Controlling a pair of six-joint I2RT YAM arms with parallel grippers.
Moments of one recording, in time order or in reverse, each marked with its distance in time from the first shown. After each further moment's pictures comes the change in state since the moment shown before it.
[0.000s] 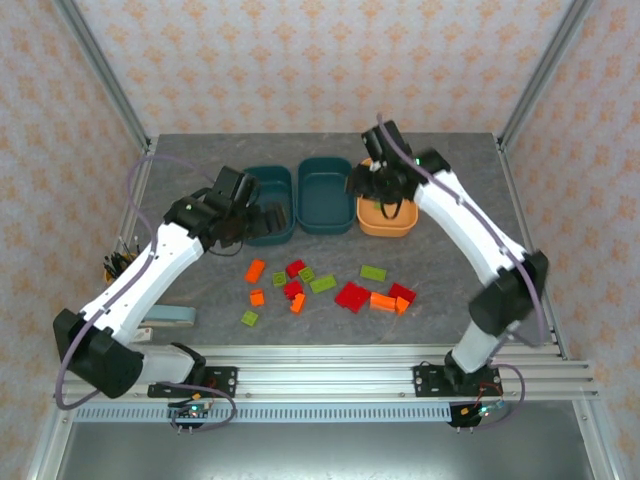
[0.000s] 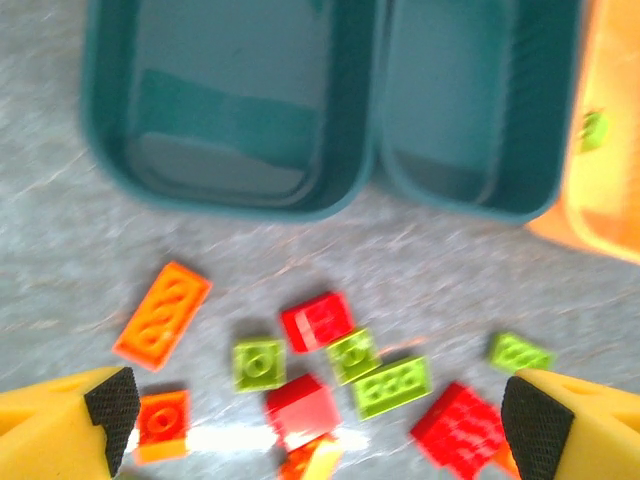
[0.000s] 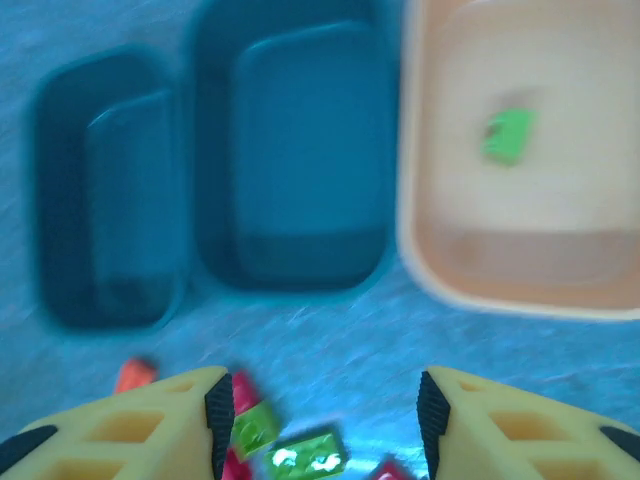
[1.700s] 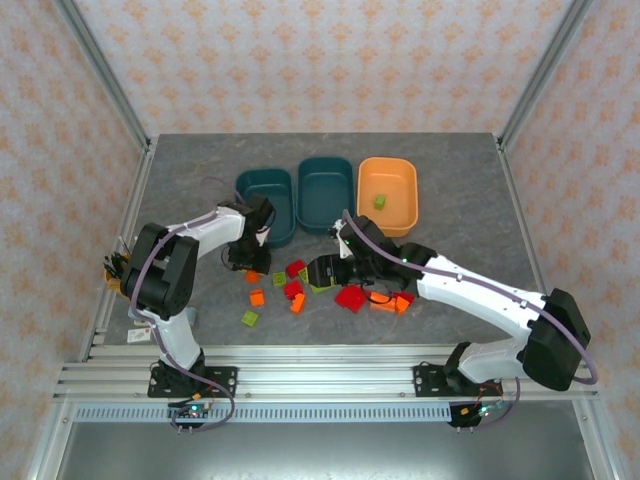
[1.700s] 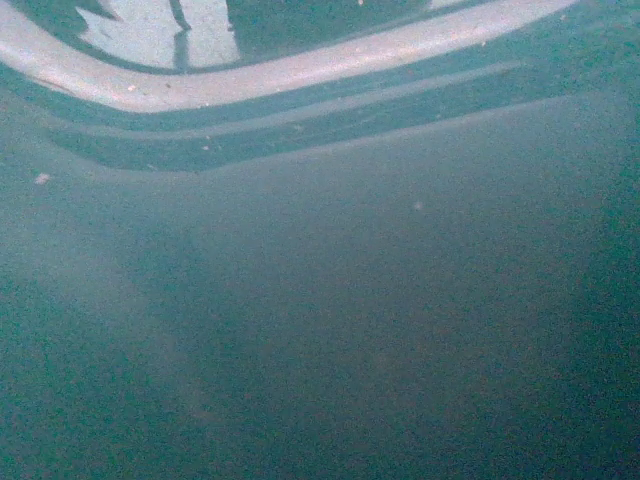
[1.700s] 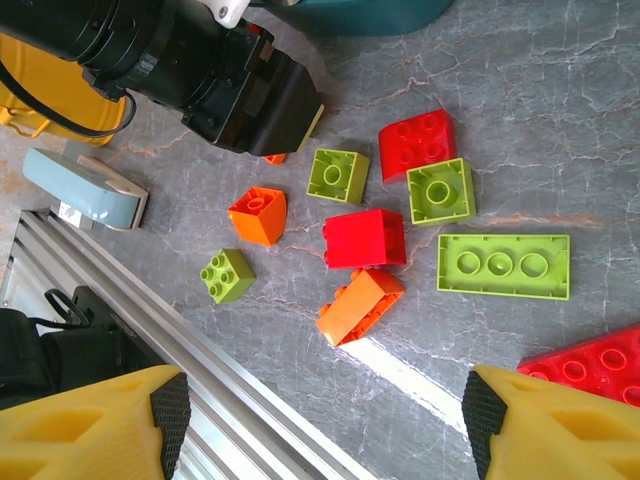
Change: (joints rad) left arm 0.105 0.506 -0.135 0.088 0.050 0.492; right arm 0.333 -0.325 -0.703 0.510 -0.200 0.068
